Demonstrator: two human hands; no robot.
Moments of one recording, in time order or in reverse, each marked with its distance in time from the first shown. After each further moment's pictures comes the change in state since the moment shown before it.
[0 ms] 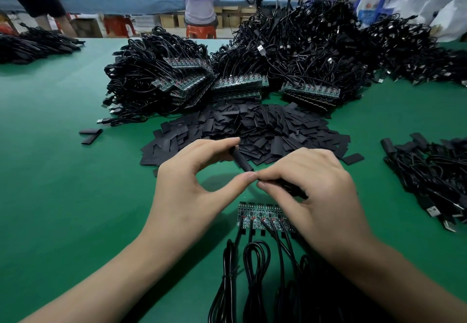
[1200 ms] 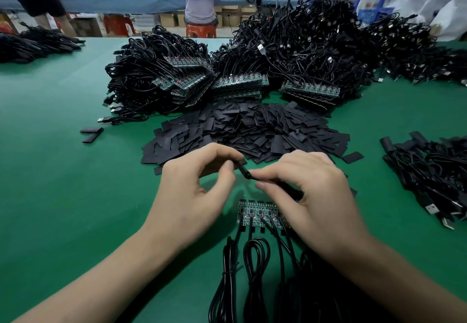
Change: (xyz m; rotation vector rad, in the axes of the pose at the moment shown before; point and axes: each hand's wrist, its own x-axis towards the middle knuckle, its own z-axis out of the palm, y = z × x) left_hand -0.002 0.004 -0.002 0.019 -0.062 -0.048; right_hand -0.002 -0.003 0.002 0.048 -0.064 0.082
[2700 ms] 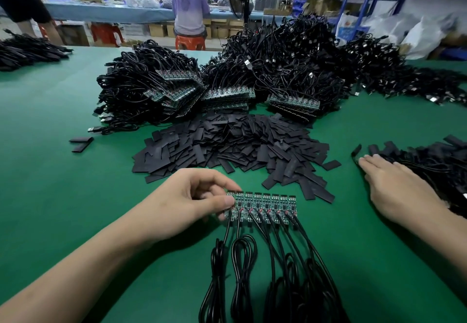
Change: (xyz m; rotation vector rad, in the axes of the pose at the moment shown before) left_hand 0.010 -0.007 -0.017 -0.393 -0.573 -0.393; right_hand -0.026 0.139 -0.096 -0.831 -0.608 0.671
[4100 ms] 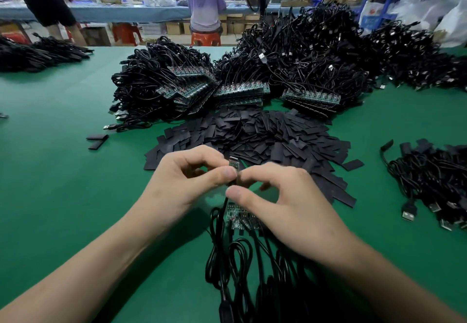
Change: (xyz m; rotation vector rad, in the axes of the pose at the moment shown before) left_hand 0.011 -0.010 -0.009 -0.117 0.295 0.313; right_hand -0.068 -0.171 -0.051 1.116 0.120 -0.593
